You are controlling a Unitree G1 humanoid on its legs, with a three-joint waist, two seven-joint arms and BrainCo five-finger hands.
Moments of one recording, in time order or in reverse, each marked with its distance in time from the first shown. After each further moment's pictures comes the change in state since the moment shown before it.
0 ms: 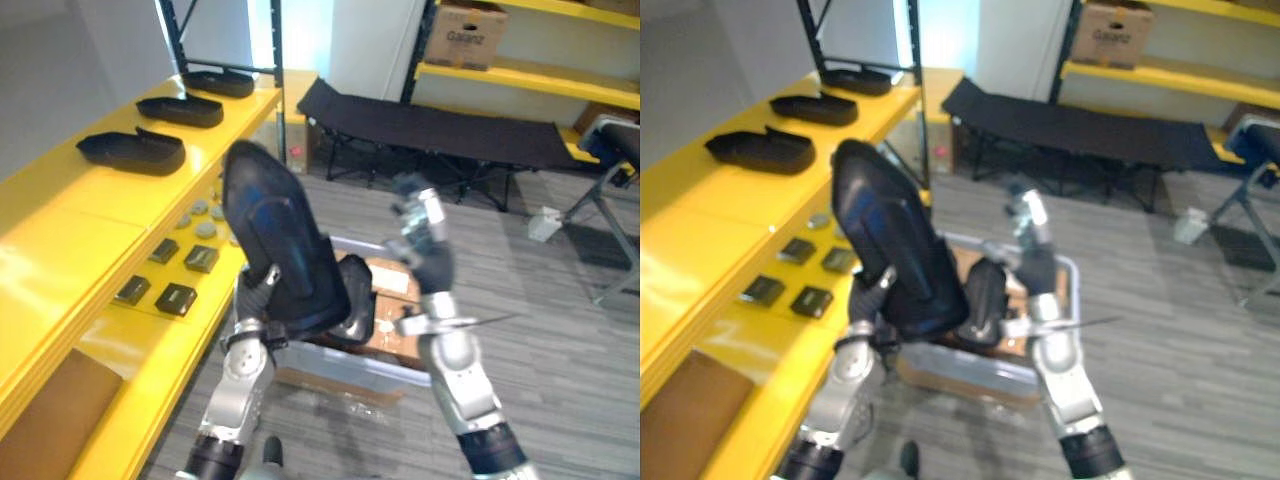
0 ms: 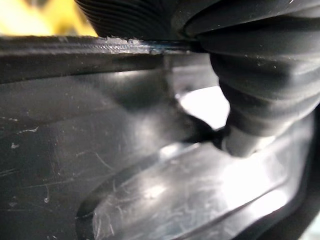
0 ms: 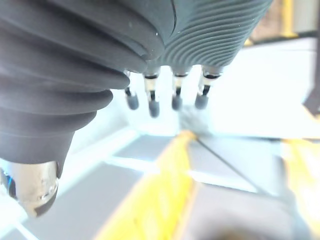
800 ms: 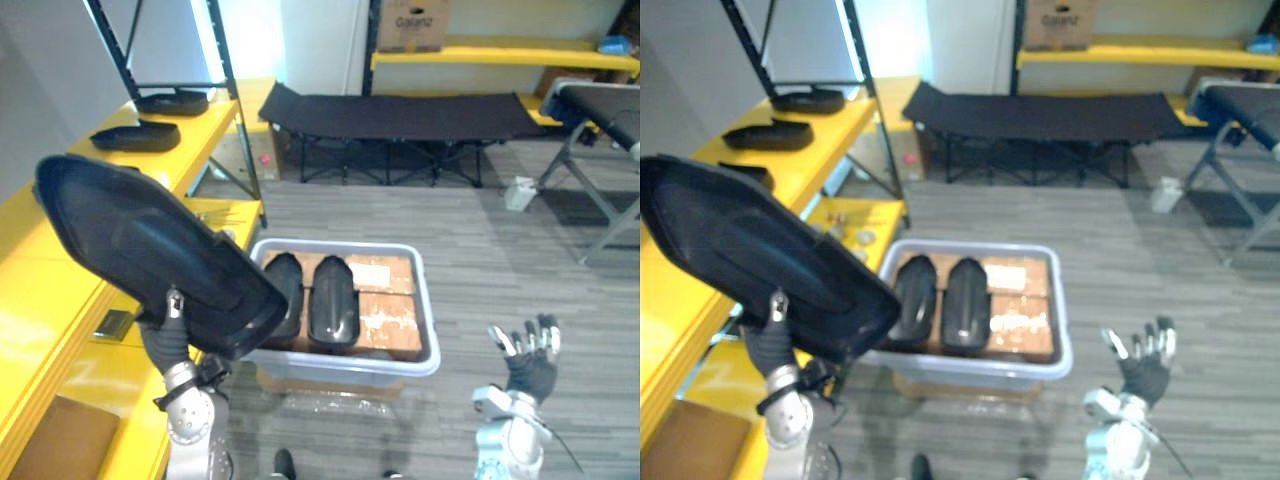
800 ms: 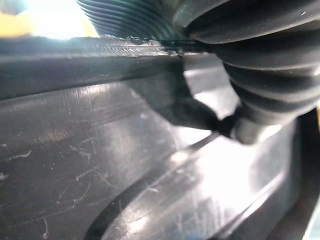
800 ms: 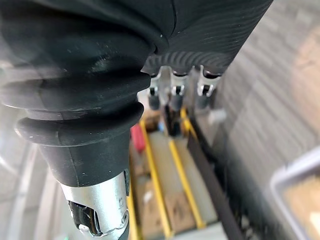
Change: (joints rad) left arm 0.259 -0.076 0.196 -0.300 -0.028 -0.258 -0.030; right arm 0.294 0.180 -0.189 0.194 0.127 0.036 -0.044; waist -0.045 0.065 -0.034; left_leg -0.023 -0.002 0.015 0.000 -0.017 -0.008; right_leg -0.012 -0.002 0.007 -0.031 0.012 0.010
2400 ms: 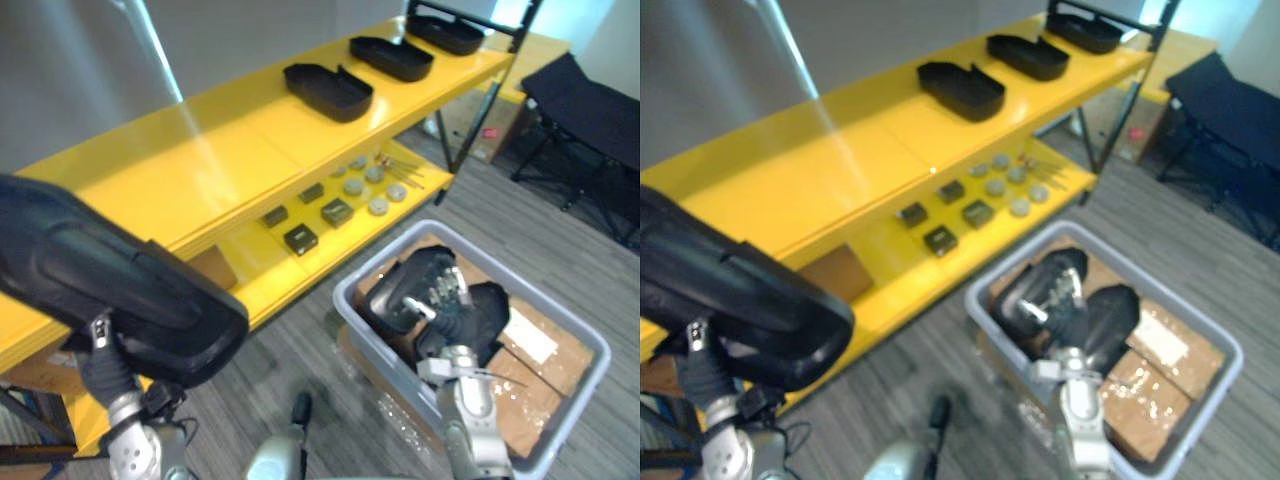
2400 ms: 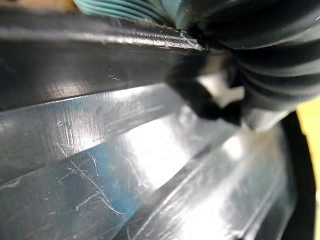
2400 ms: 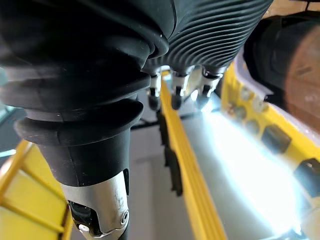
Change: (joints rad) left arm 0.068 0.010 0.143 -0.107 -0.193 0.058 -0.239; right arm -0.090 -0.063 0.137 -0.033 -0.093 0.050 0.137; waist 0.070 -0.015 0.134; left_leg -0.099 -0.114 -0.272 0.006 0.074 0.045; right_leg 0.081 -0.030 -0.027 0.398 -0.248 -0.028
